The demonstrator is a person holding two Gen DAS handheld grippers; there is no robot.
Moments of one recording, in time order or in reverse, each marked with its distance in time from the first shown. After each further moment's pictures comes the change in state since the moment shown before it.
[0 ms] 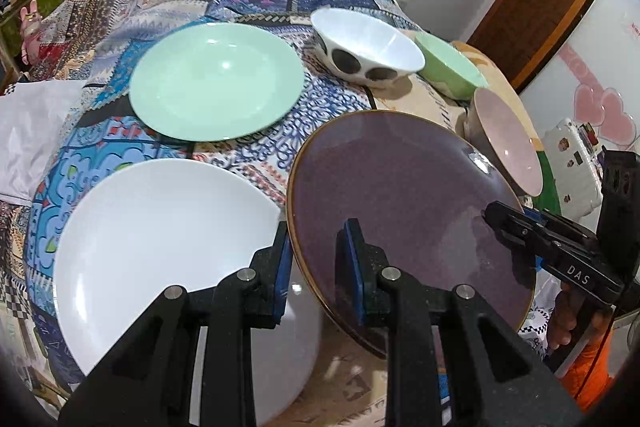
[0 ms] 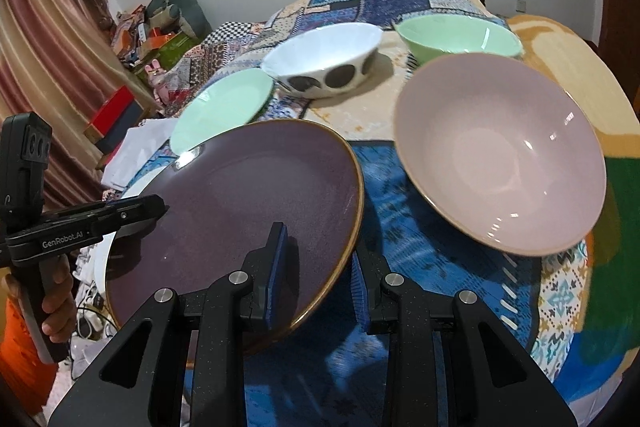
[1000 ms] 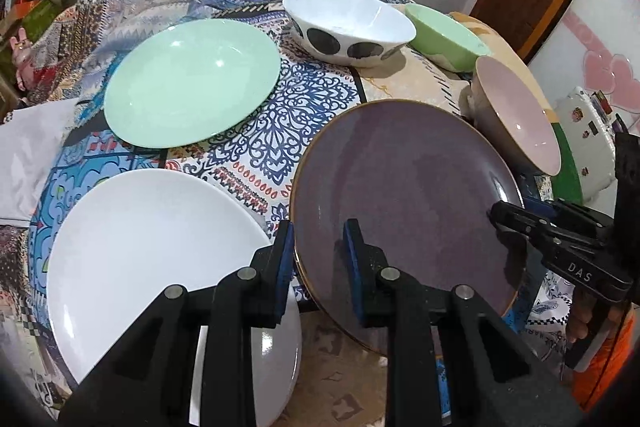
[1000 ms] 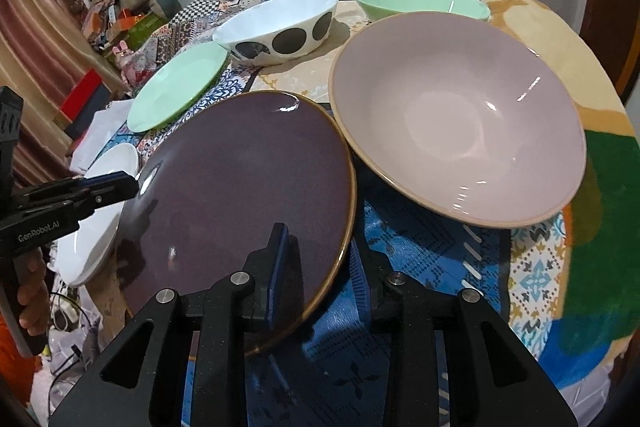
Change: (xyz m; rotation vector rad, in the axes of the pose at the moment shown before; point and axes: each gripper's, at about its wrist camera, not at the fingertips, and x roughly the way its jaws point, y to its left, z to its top) left arm 0.021 -0.023 0.002 0.087 0.029 0.064; right arm 0.004 -0.021 -0.007 0.002 0.078 -0.111
